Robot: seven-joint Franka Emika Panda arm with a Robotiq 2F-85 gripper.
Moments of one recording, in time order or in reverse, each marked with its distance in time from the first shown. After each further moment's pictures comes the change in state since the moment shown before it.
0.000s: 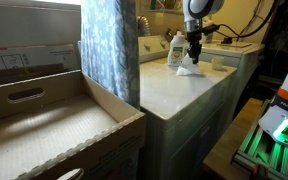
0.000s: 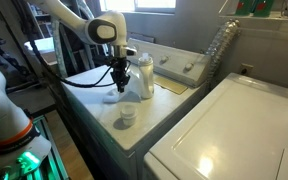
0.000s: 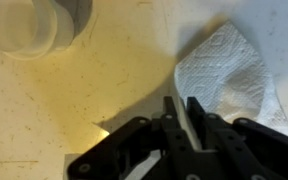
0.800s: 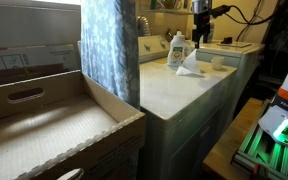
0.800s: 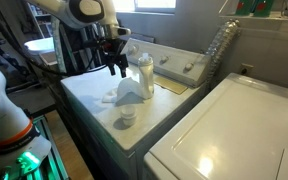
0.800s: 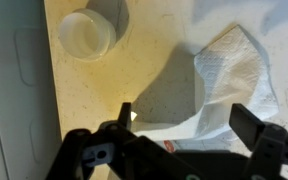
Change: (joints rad) arm -0.009 -0.229 0.004 -0.023 -0.070 -0.093 0.056
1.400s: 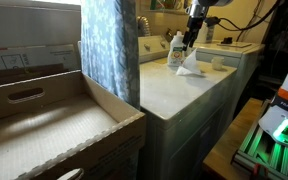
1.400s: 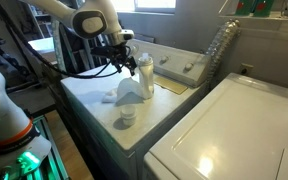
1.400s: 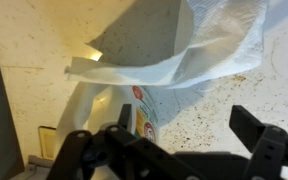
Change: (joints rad) arm 0.039 0.061 -0.052 -0.070 0.208 0.380 -0.287
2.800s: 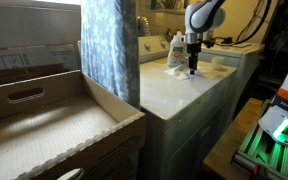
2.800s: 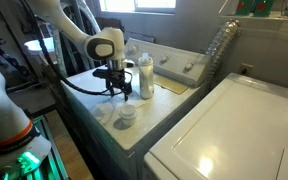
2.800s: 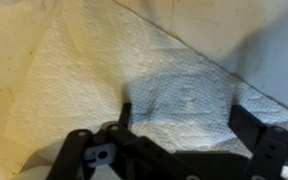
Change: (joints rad) arm -0.003 0.243 0.019 -0.013 -0.074 -0.066 -0.074
